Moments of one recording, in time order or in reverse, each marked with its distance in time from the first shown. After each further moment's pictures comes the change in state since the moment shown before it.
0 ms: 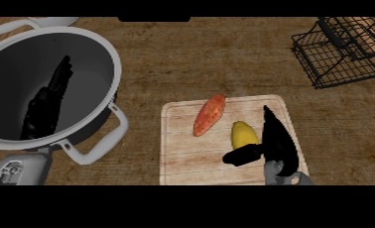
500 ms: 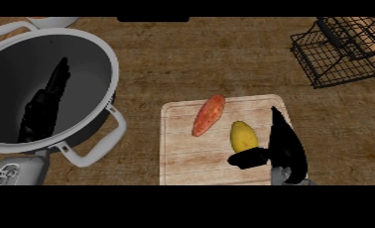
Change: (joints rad) left arm 0.019 0.013 -0.007 -0.015 0.014 0.009 -0.001; right arm 0.041 -0.010 0.001 -0.067 0.058 -0.005 0.001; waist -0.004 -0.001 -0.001
